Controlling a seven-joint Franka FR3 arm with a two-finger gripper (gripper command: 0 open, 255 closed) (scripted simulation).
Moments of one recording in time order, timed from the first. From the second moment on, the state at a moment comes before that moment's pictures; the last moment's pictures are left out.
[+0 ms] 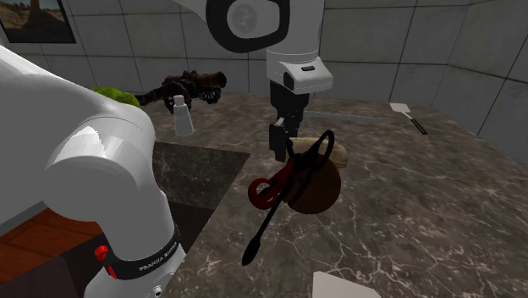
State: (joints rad) arm -0.49 -0.80 -0.01 -2.82 0.18 2.09 0.69
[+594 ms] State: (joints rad) arm -0.49 -0.81 0.00 -2.80 0.17 2.05 0.70
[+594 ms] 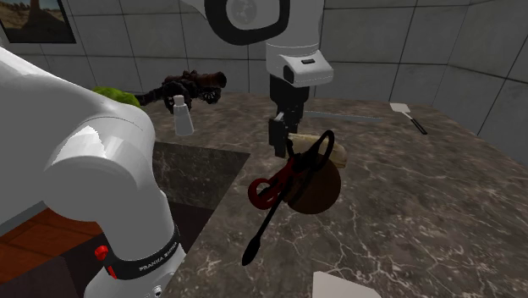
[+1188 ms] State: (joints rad) arm -0.49 -0.84 -0.01 -2.69 0.16 1.92 0.72
